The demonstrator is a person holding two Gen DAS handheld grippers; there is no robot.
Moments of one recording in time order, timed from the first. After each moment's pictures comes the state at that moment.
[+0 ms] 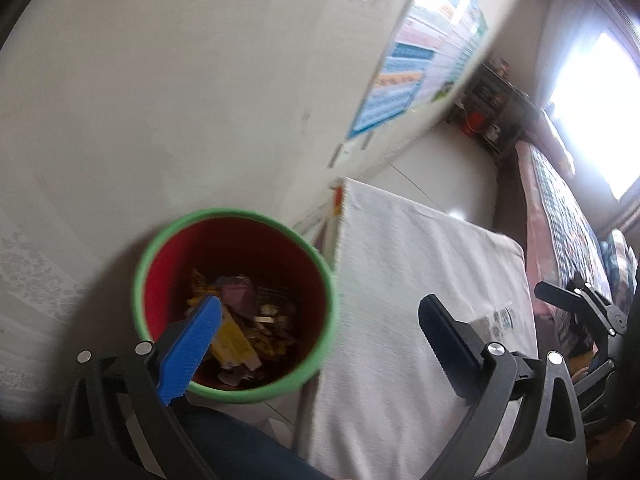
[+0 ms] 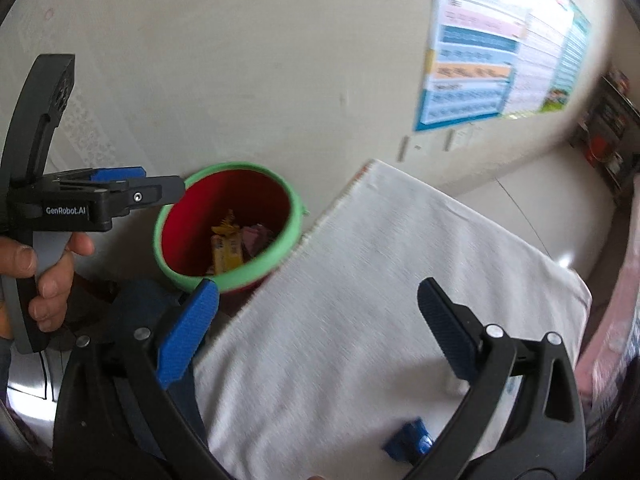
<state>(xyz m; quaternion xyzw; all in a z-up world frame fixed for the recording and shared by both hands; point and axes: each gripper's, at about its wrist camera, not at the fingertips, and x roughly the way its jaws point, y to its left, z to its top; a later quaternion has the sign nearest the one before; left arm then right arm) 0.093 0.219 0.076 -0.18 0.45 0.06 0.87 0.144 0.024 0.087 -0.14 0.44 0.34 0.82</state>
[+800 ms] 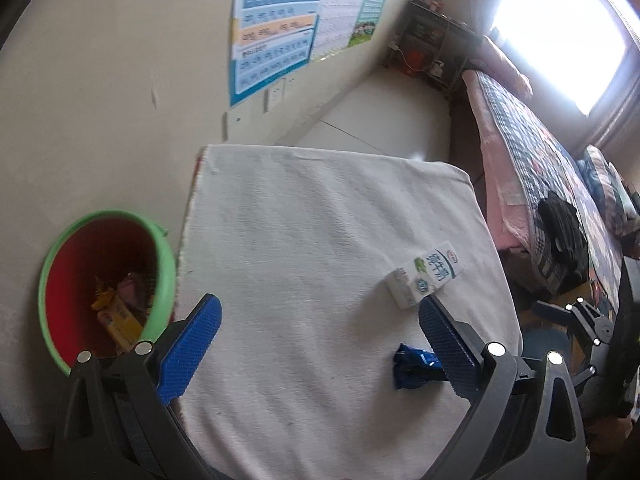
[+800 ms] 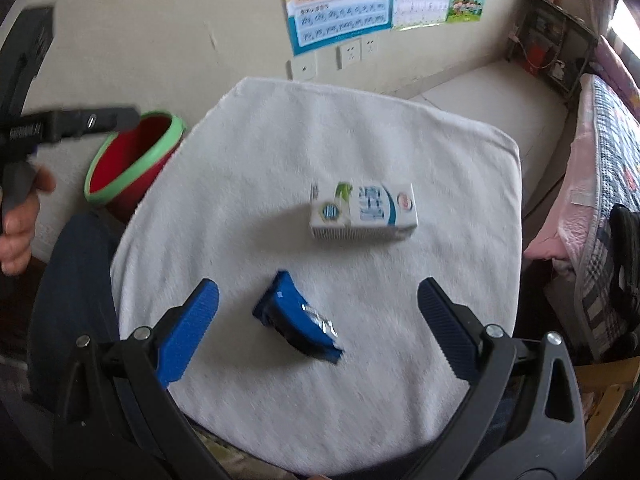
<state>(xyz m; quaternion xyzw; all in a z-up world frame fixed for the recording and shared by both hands) 0.136 0.046 0.063 -0.10 0.50 -0.04 0.86 0.127 -0.180 0.021 -0.10 0.51 0.24 0.82</state>
